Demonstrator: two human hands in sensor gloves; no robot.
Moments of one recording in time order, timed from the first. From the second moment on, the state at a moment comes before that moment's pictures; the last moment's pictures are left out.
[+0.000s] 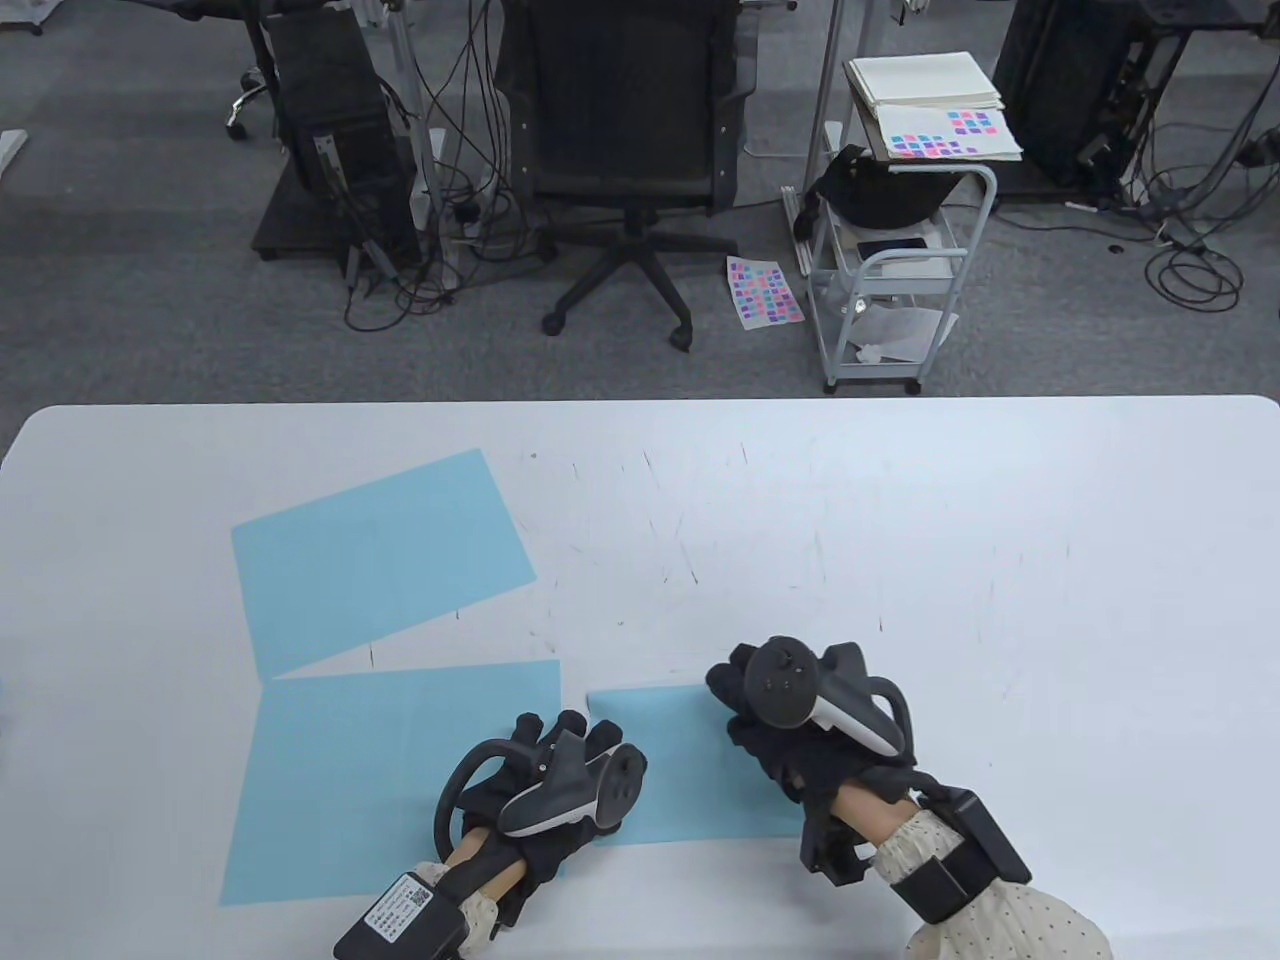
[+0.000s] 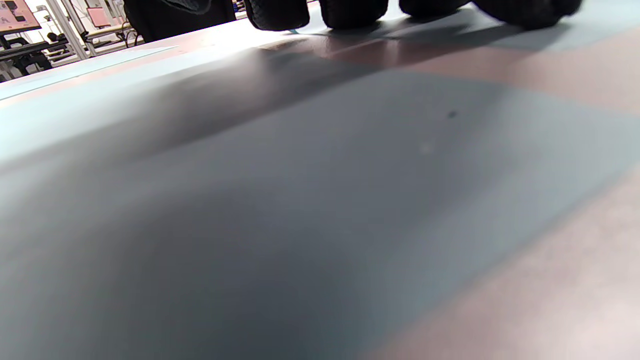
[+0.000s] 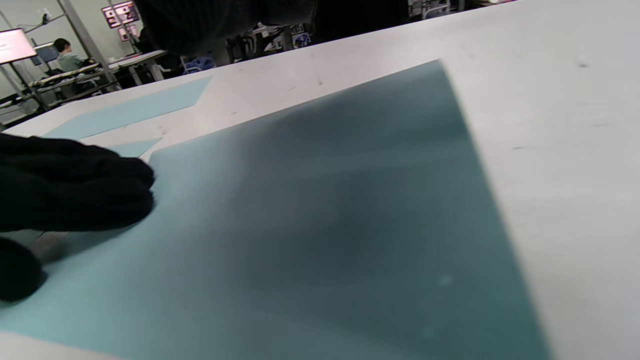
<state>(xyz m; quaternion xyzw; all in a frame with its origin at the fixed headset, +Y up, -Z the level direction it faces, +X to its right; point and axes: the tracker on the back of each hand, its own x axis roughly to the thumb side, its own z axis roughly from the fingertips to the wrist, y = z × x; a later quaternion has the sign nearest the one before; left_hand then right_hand) -0.106 -0.773 -0.295 -0.15 -0.17 -0.12 0.97 0.095 -0.719 -0.331 0.13 0.16 0.97 0.12</state>
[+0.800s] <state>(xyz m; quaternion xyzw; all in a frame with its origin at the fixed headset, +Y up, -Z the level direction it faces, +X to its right) -0.108 -0.774 -0.296 -0.16 -0.17 -0.11 0.97 0.060 -0.774 -0.340 0.15 0.21 0.96 0.05</state>
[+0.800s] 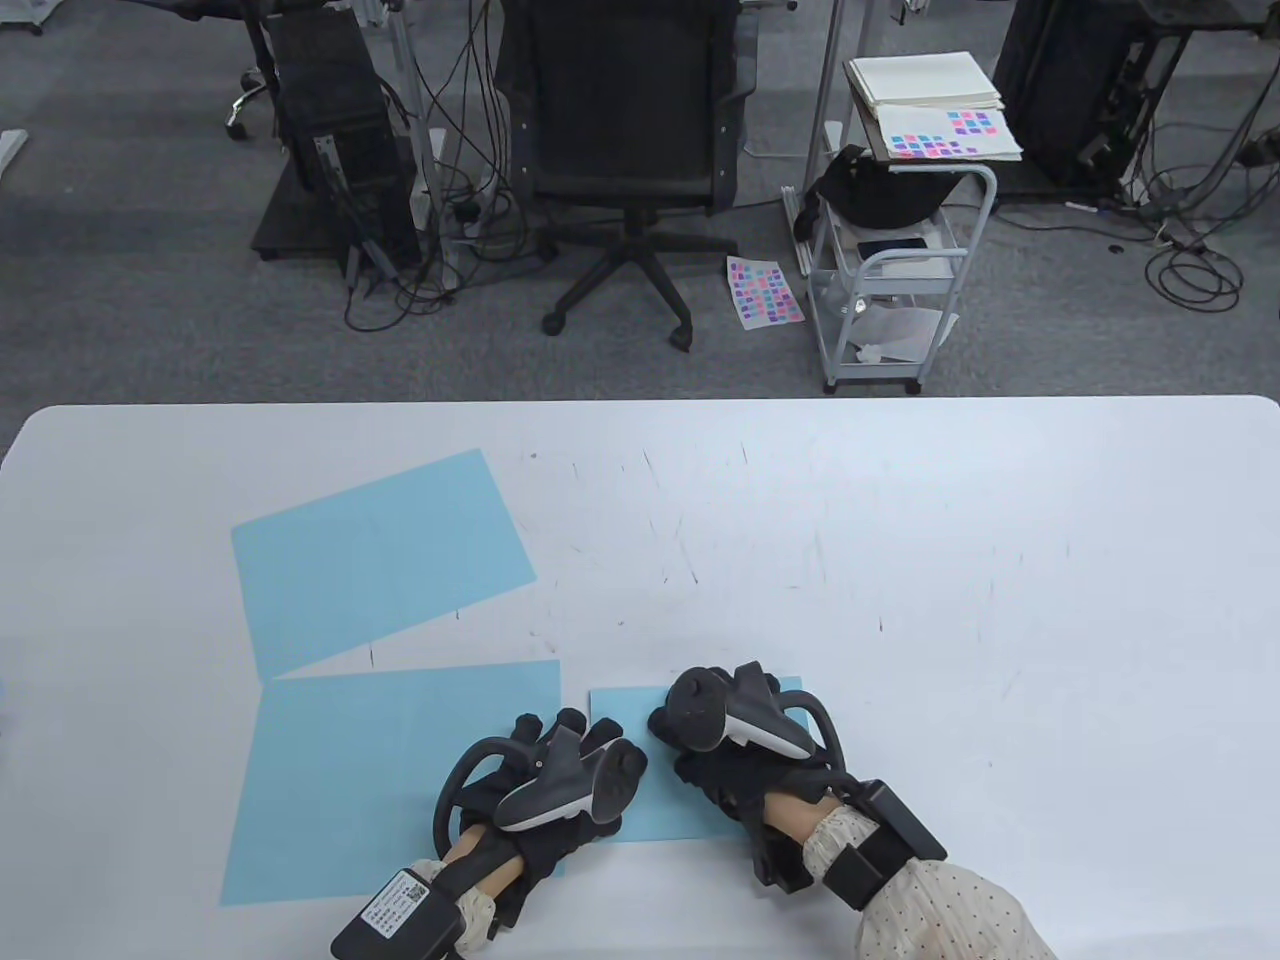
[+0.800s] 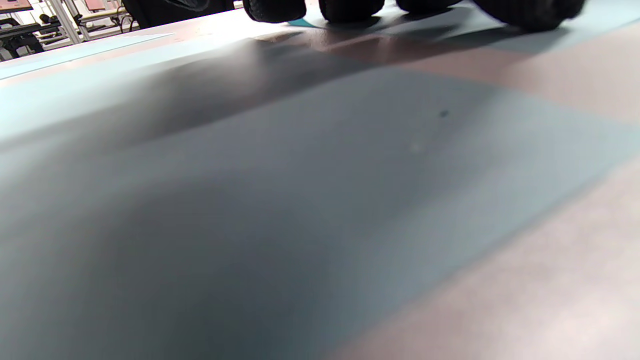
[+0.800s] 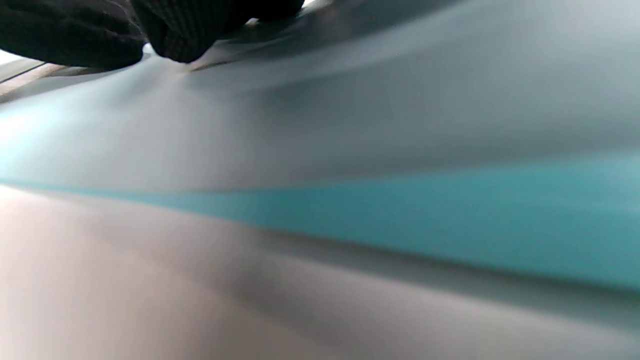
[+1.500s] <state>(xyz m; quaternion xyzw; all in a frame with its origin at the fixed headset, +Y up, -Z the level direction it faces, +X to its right) -0.109 -0.773 -0.297 -0.17 -0.17 -0.11 0.97 0.086 -0.773 -0.343 0.12 0.21 0.97 0.04</state>
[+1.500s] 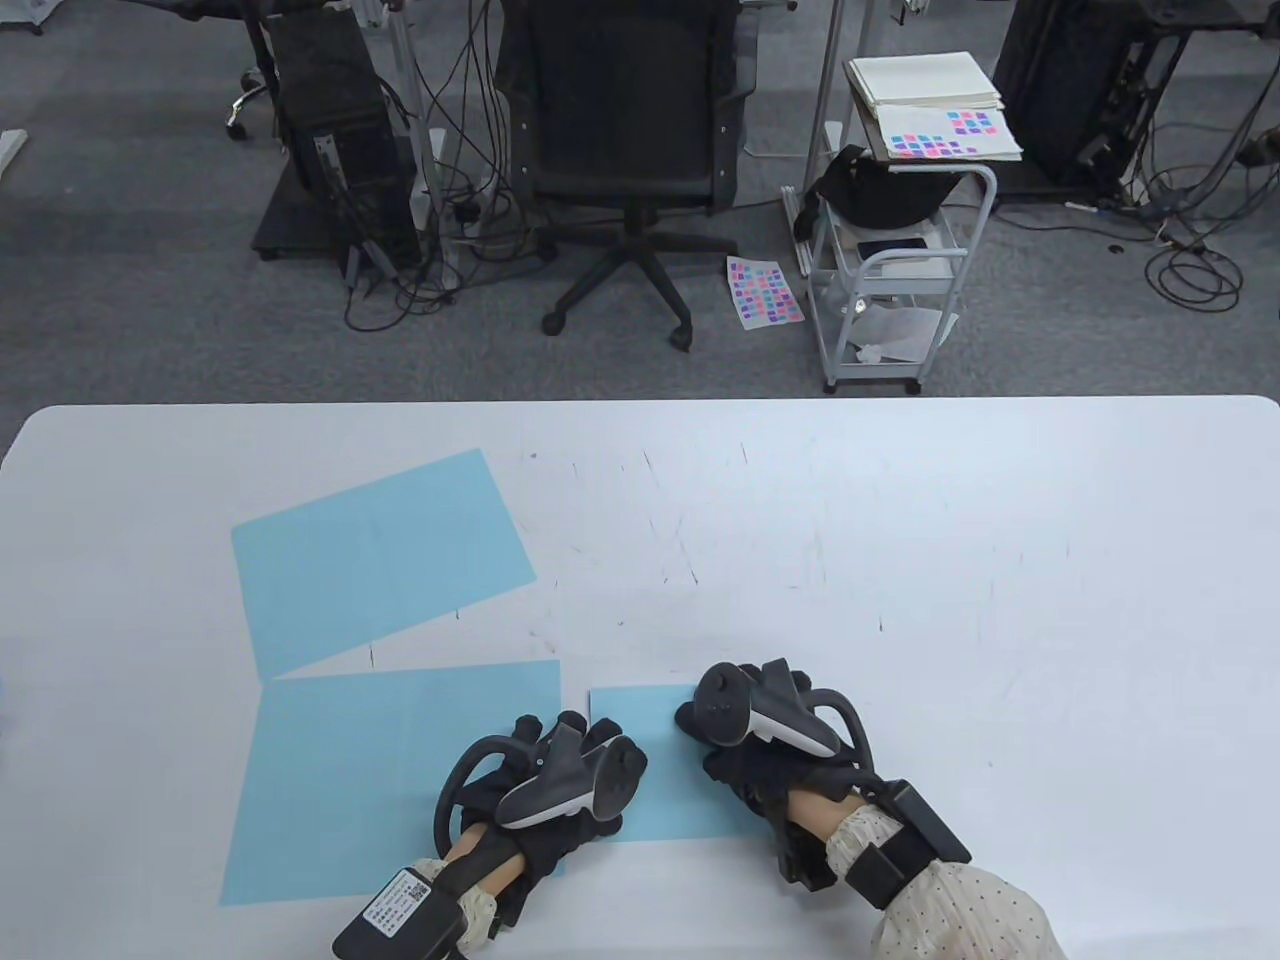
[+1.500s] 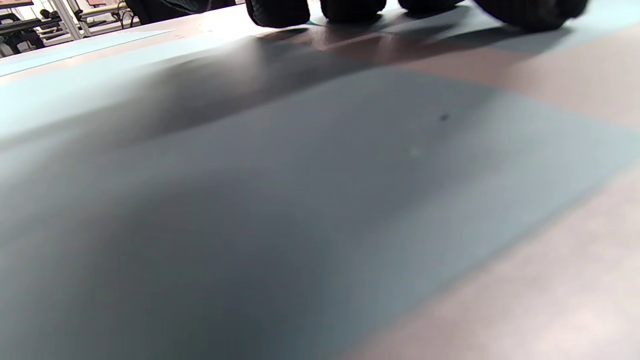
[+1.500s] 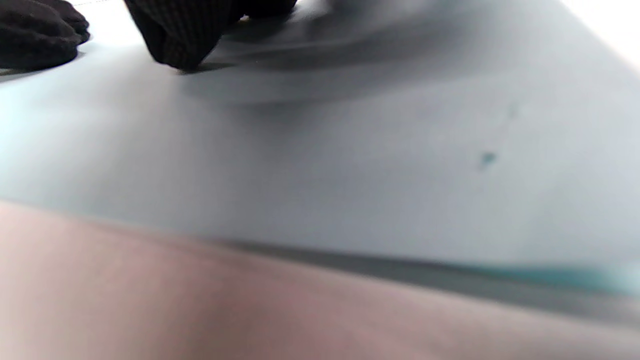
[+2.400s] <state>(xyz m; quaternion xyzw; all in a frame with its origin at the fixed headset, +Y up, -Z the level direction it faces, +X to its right) -0.109 -0.773 -0.299 -0.18 -0.16 -0.10 0.97 0.132 -0.774 -0.345 0.05 0.22 0.97 0.06</state>
